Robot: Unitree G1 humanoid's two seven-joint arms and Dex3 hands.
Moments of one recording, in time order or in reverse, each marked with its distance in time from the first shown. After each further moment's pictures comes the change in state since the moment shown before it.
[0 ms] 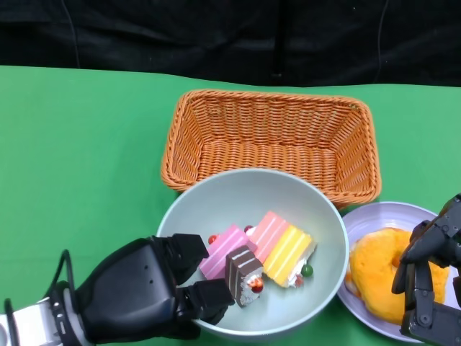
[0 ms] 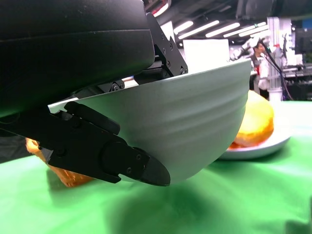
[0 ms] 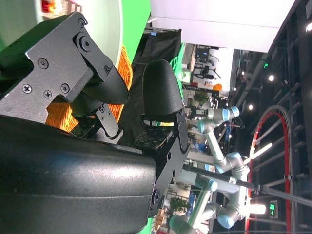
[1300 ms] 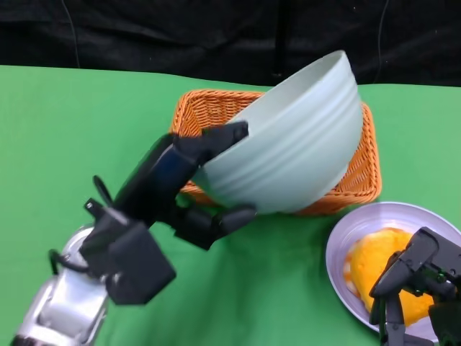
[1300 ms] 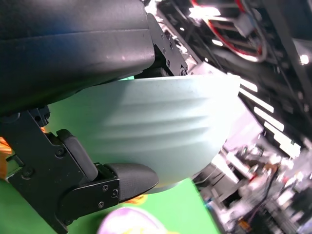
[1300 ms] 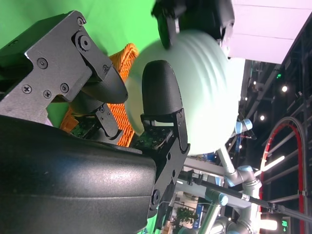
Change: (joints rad) left arm -0.150 -0.456 0.224 0.068 -1.002 0.267 -0.728; right arm 0.073 0.014 0.076 0.085 -0.096 -0.110 -0.004
